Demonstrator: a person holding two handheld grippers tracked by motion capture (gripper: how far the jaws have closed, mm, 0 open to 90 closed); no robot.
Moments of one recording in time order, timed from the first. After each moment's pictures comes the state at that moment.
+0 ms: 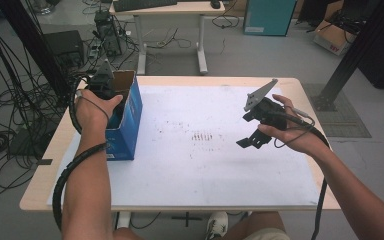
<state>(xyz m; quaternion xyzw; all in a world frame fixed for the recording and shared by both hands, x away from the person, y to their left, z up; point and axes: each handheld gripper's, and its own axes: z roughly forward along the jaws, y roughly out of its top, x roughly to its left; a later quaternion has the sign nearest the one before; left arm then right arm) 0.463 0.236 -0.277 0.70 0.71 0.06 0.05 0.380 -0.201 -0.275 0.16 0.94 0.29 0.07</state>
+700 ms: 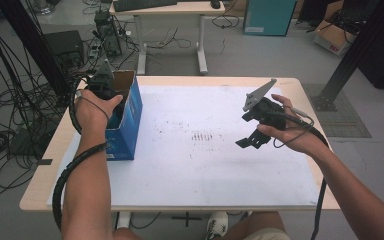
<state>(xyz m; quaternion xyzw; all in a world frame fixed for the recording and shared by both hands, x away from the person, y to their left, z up) 0.463 0.236 -0.277 0.70 0.71 0.07 0.05 0.380 -0.199 -0.275 0.15 0.94 0.28 0.07</state>
